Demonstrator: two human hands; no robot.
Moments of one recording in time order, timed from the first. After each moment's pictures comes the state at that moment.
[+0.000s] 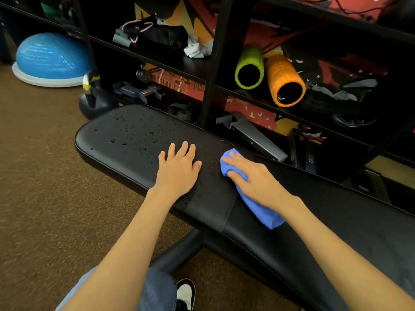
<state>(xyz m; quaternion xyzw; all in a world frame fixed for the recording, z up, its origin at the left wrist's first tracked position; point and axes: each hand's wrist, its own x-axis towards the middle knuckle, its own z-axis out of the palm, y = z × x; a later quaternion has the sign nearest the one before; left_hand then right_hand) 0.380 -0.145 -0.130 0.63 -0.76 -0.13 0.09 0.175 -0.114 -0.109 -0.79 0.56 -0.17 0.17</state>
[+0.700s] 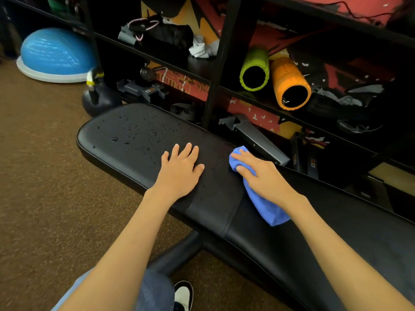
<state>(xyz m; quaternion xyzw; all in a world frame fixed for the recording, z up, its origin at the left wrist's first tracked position) 0.386 -0.148 -0.132 0.61 -0.77 -0.16 0.09 0.166 -0.130 -0.107 -0.77 0.59 -0.16 0.18</state>
